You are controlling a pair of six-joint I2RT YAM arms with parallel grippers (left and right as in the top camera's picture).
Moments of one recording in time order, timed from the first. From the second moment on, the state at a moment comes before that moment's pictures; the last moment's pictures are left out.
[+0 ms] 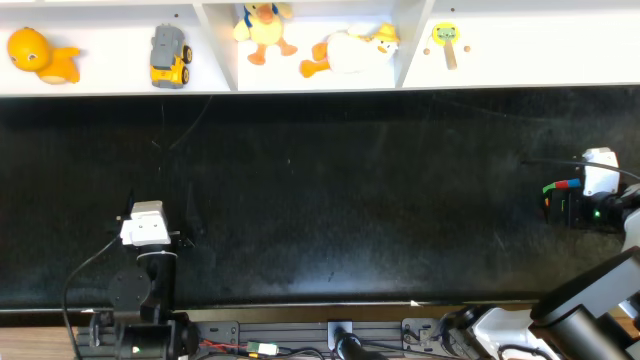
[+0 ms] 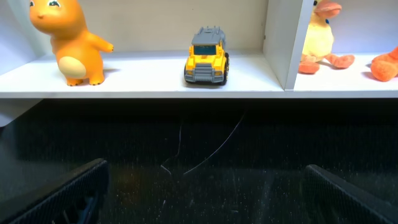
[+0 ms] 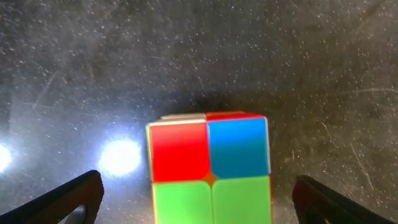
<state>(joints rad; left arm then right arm) 0.02 0.01 0.01 -0.08 -0.06 0.03 -0.88 1.63 1.02 -0.72 -0.34 -0.93</state>
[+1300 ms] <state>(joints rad) 0.02 0.01 0.01 -0.08 -0.06 0.03 -0.81 1.63 1.02 -0.72 -0.28 -0.86</state>
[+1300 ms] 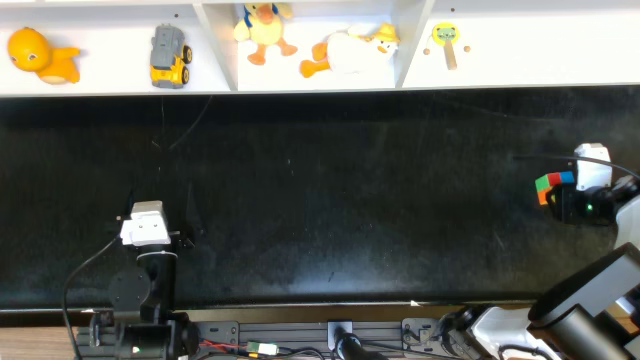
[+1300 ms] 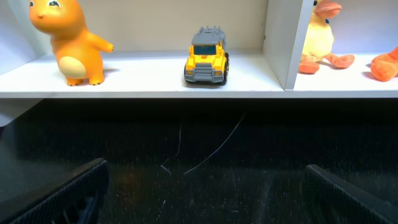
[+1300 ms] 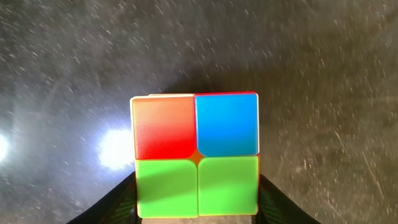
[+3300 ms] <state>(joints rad) 0.02 0.01 0.01 -0.08 -0.06 0.03 -0.46 1.99 1.72 -0.67 -0.29 -0.55</state>
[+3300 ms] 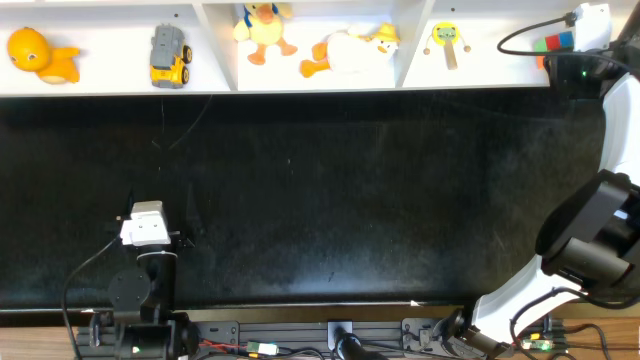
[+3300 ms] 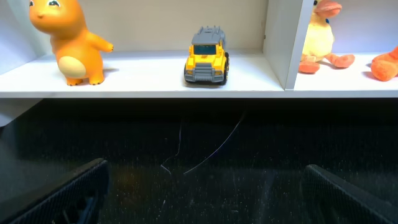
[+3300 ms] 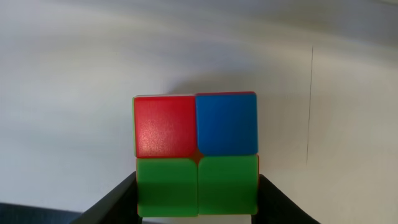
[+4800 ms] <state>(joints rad) 0.02 0.01 0.01 -0.08 -0.06 0.03 -0.40 1.43 1.12 -0.50 -0.29 -0.47</state>
